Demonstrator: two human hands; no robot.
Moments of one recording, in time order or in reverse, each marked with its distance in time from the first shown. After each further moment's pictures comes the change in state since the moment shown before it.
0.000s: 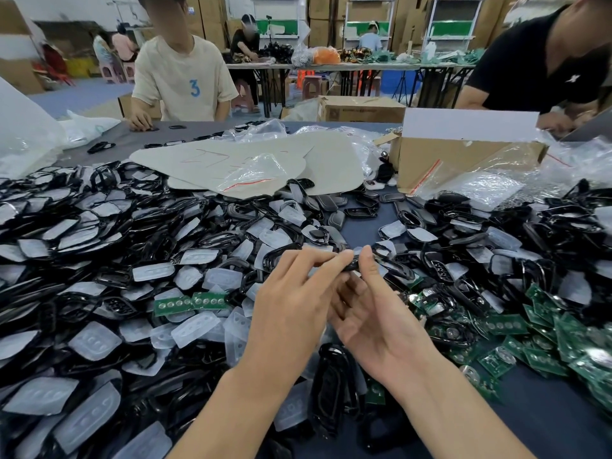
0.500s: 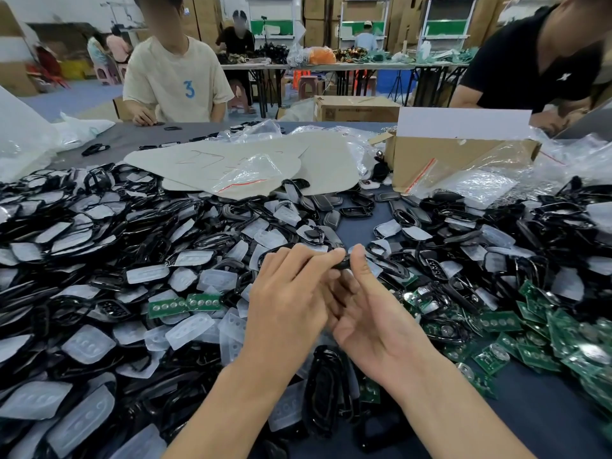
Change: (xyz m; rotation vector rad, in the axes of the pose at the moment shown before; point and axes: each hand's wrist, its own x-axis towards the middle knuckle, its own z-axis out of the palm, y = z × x) left_hand 0.006 0.006 -0.004 -0.042 0.049 -0.038; right_hand -0.003 -0.001 0.003 -0.024 -0.064 -0.030
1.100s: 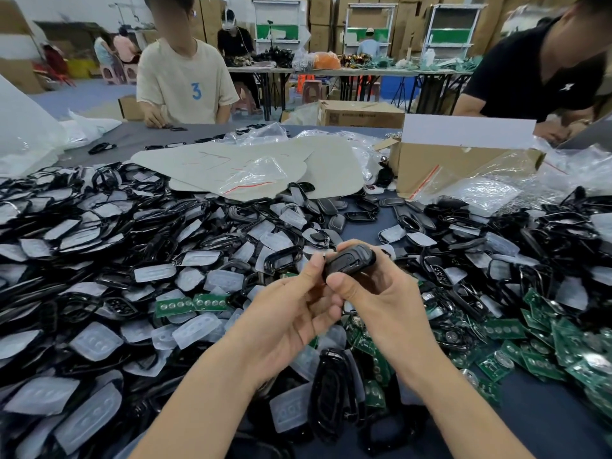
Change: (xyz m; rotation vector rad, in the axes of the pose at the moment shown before) left_hand 0.020 0.005 -0.024 -1.468 -0.375 -1.388; right_hand -0.009 -0.012 0.000 -0.870 -0.041 -0.567
